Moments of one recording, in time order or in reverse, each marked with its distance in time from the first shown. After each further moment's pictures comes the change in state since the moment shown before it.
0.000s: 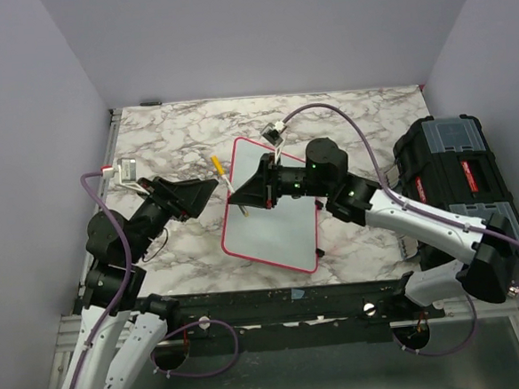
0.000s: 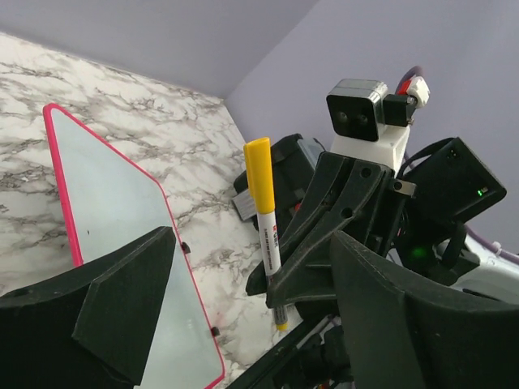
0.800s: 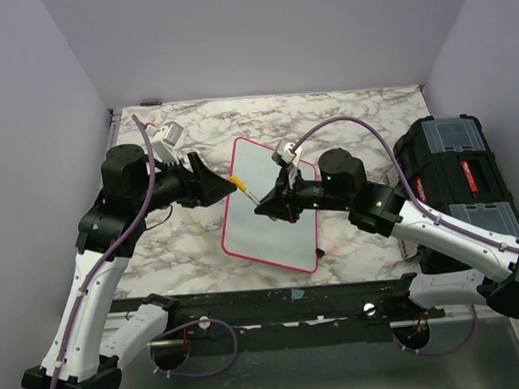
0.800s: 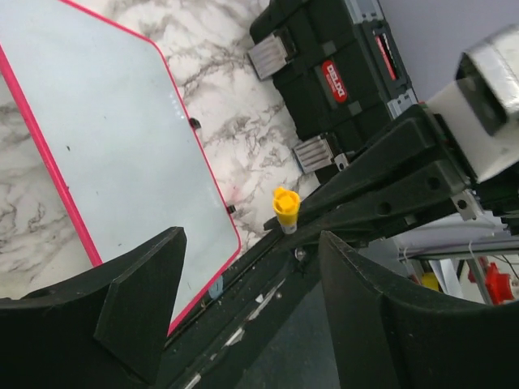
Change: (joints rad) left arm 0.000 0.368 0.468 -0.555 0.285 0.301; right arm 0.033 -0.193 -0.034 -0.385 0.173 -0.547
